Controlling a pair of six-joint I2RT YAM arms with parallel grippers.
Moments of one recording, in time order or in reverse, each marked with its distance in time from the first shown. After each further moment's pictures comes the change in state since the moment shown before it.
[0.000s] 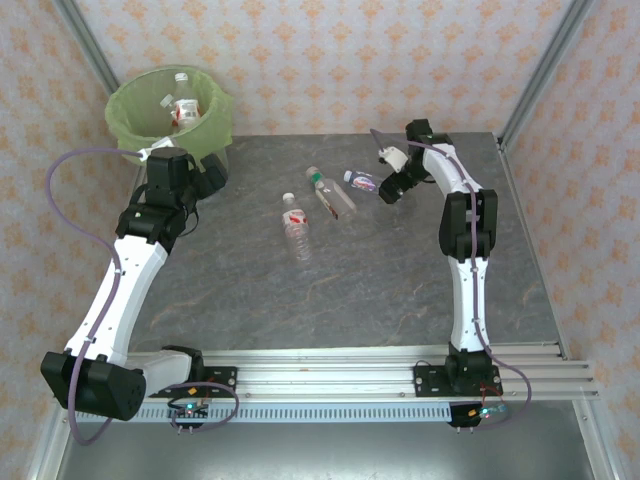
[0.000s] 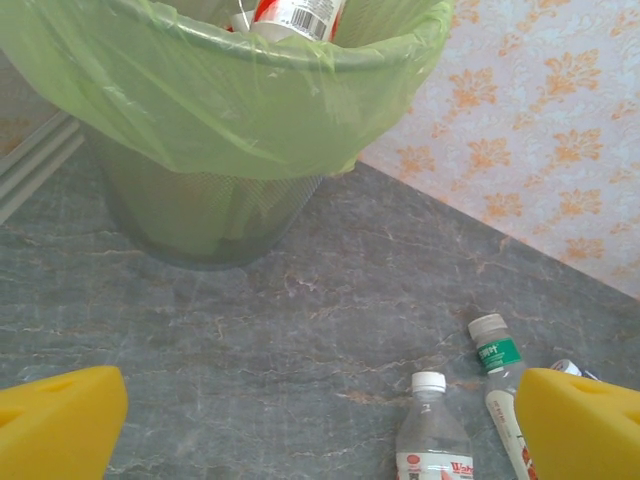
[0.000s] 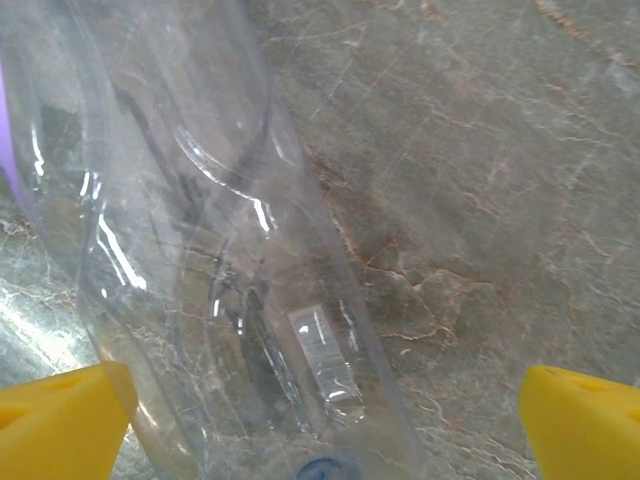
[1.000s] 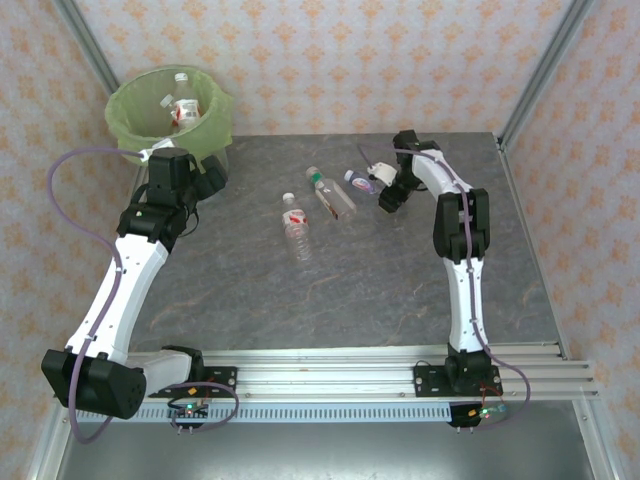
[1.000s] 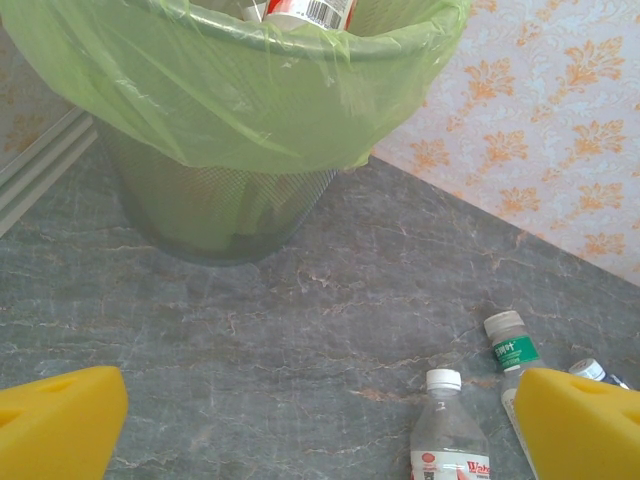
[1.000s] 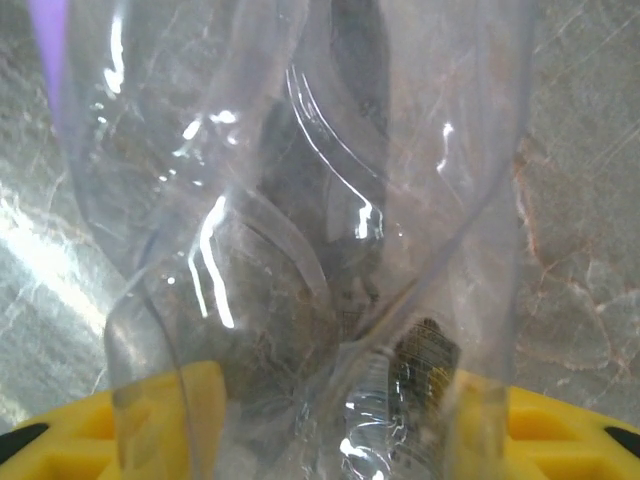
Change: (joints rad) left arm 0.000 0.008 -0.001 -0.008 -0.011 0.005; right arm 0.051 -0.016 -0.101 -0.016 0.060 -0.103
